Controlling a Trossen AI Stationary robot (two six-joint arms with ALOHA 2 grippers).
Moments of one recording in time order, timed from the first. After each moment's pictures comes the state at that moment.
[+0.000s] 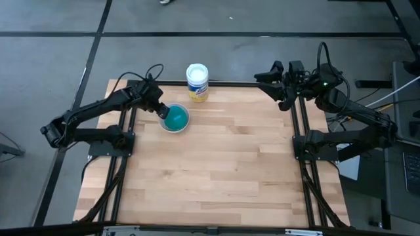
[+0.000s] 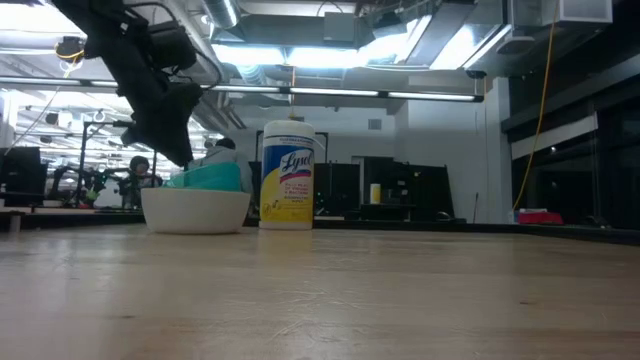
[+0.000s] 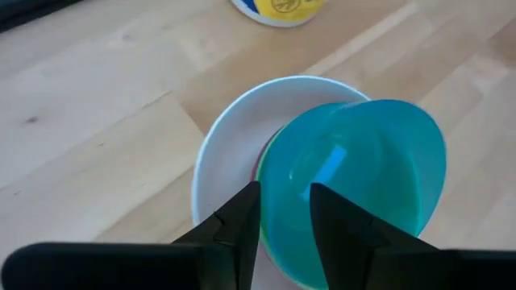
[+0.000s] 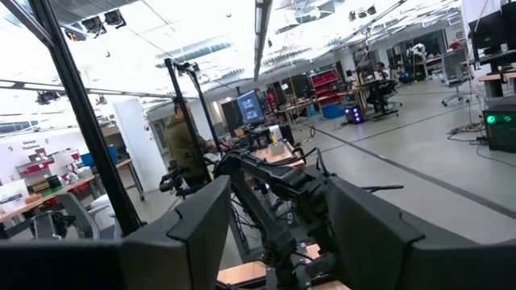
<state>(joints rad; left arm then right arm) 0.74 1.02 0.67 -0.61 0.12 -0.31 -0.36 0.95 1.09 0.09 -0.34 0.40</state>
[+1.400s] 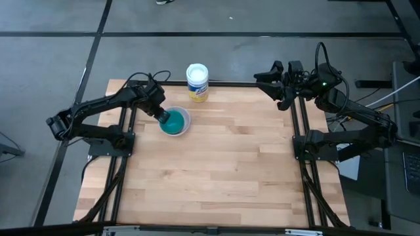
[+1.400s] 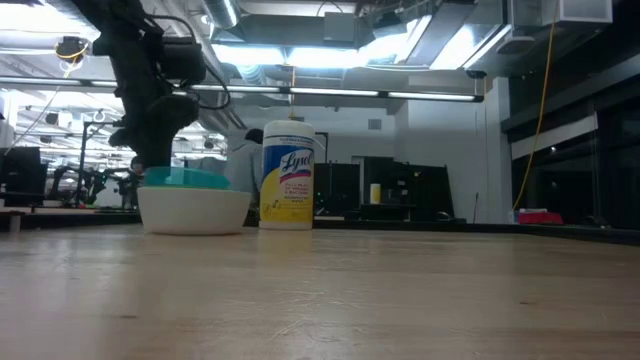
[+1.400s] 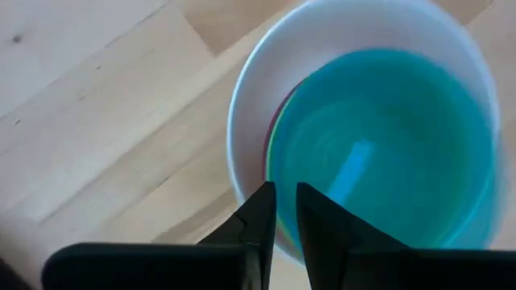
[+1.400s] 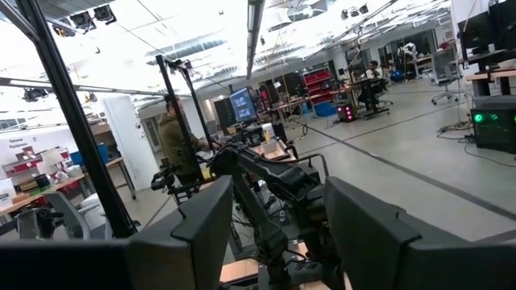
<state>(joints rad) 0.69 1.15 0.74 -0.80 0.09 -0.29 -0.36 0.96 1.09 0.08 -0.32 0.39</state>
